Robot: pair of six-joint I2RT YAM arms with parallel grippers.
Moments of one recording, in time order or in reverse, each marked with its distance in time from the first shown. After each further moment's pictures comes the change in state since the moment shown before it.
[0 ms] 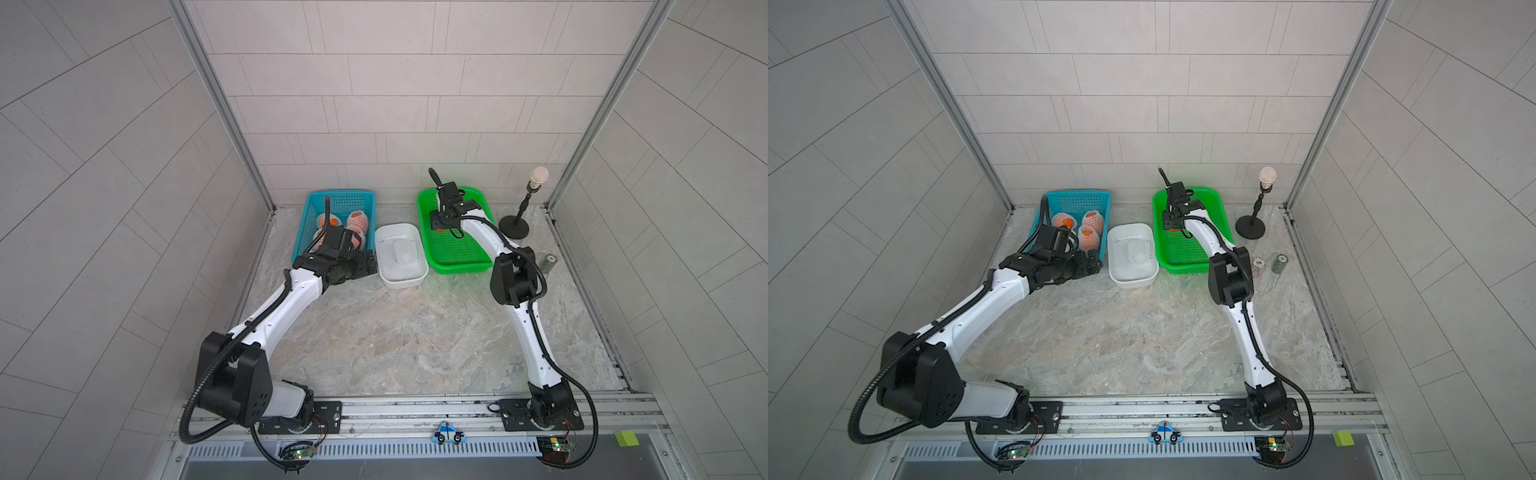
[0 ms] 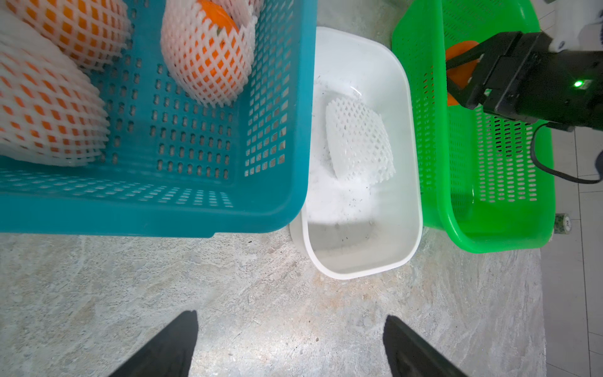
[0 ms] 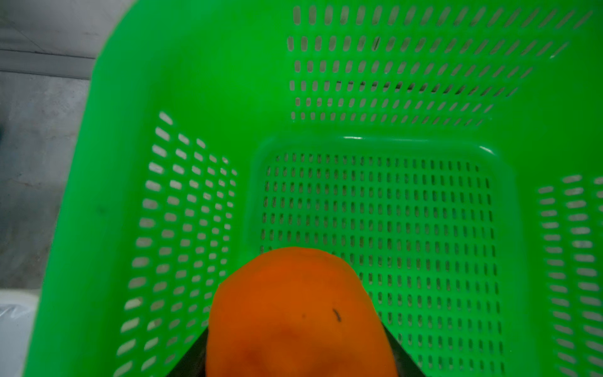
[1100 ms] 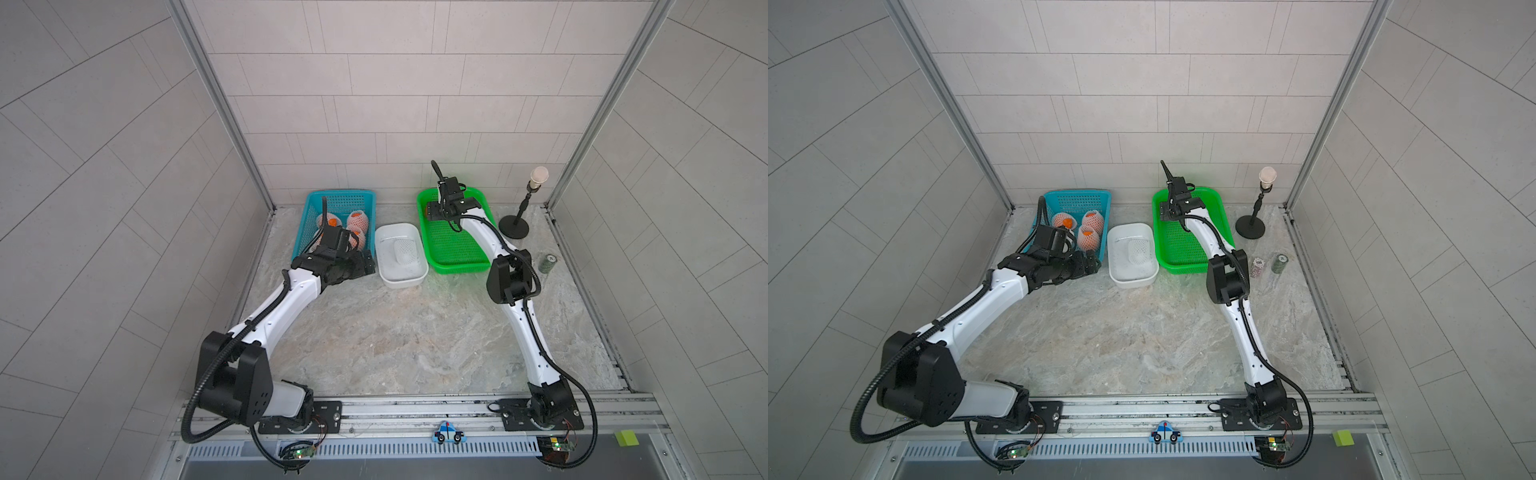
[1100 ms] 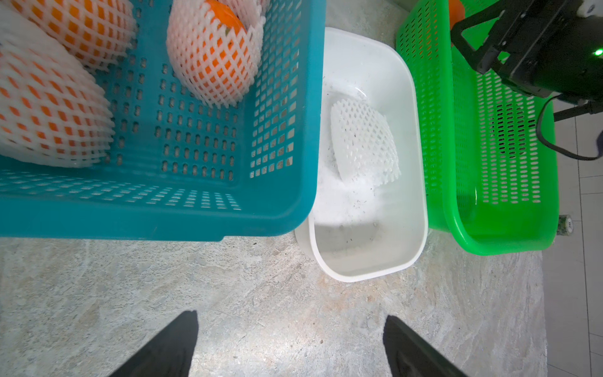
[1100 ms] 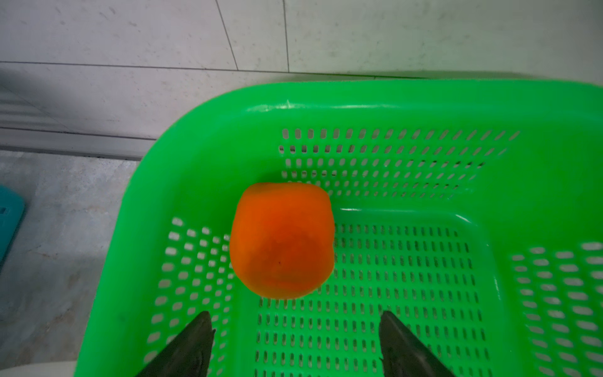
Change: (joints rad) left arm 0.021 0.000 -0.015 0.008 0.032 0.014; right arm -0.007 0.050 0.153 0.000 0.032 -0.004
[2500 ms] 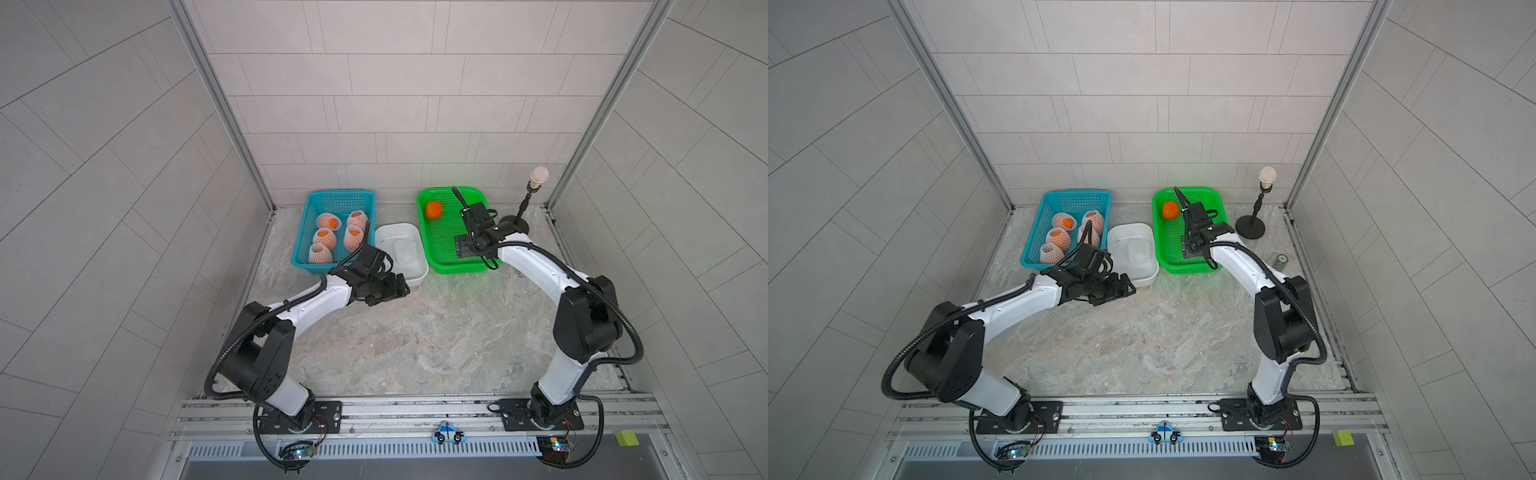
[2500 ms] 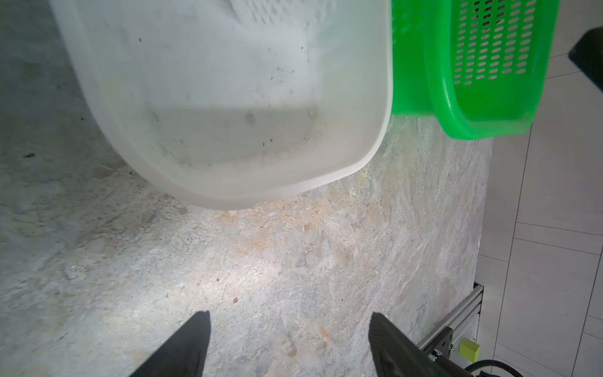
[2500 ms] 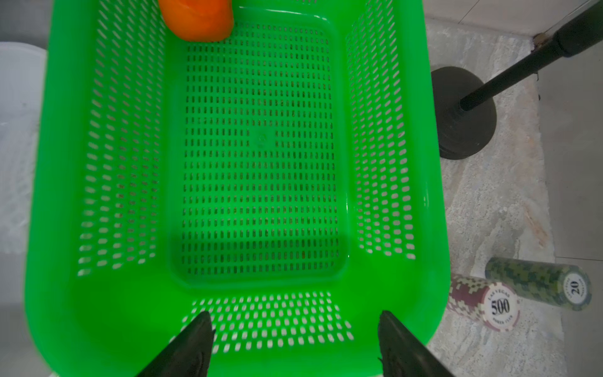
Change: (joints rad) left arm -0.232 0.166 -0.090 0.179 0.197 -0.157; right arm 0.061 -0.819 -1.085 0.040 0.192 0.035
